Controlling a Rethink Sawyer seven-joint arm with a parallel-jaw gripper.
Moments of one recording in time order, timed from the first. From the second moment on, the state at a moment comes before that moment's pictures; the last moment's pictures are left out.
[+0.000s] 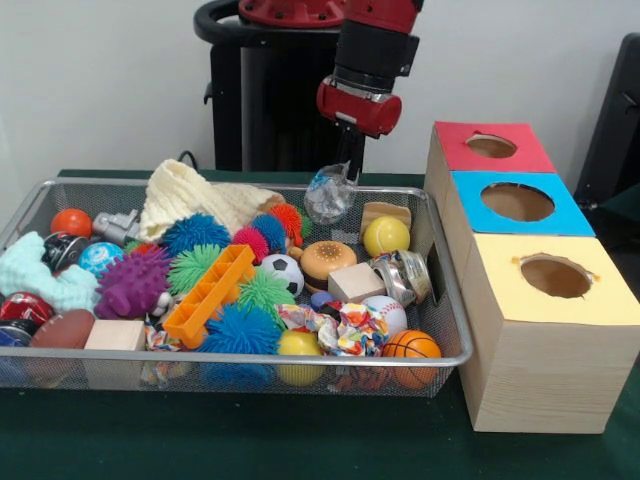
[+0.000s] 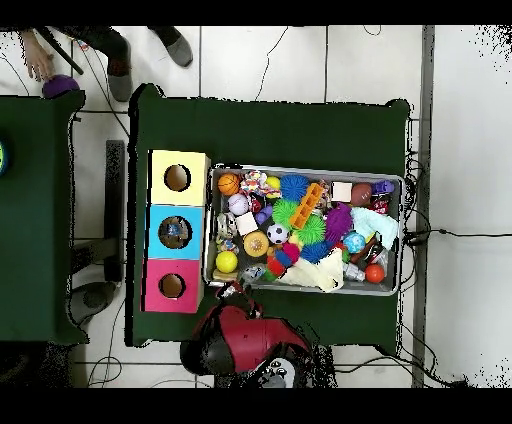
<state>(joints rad) 0.03 -0.64 -0.25 2.10 -0.29 -0.06 2.71</state>
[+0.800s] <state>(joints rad) 0.01 -0.84 -0.10 2.03 -0.29 0.22 2.71</state>
